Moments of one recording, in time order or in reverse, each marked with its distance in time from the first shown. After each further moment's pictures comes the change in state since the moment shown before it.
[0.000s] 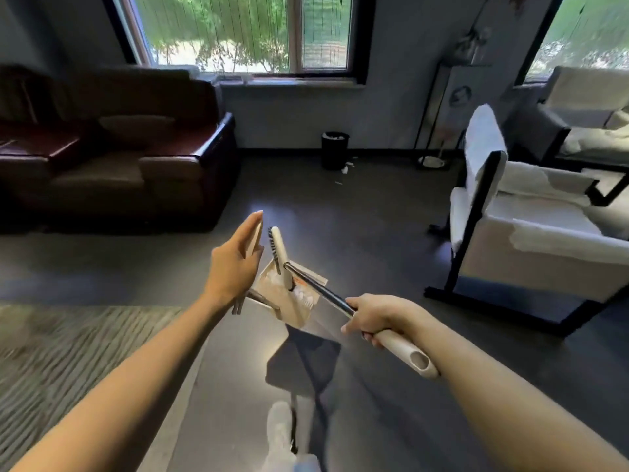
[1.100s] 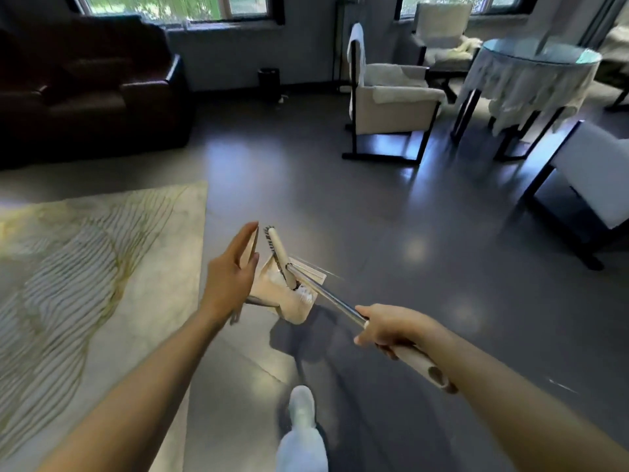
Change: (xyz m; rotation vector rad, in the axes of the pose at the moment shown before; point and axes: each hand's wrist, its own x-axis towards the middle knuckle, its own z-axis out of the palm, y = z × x) left_hand -1.007 0.237 -0.389 -0.094 -0.218 0.058; right_hand -0.821 0.240 0.811 0.022 0.061 0.155
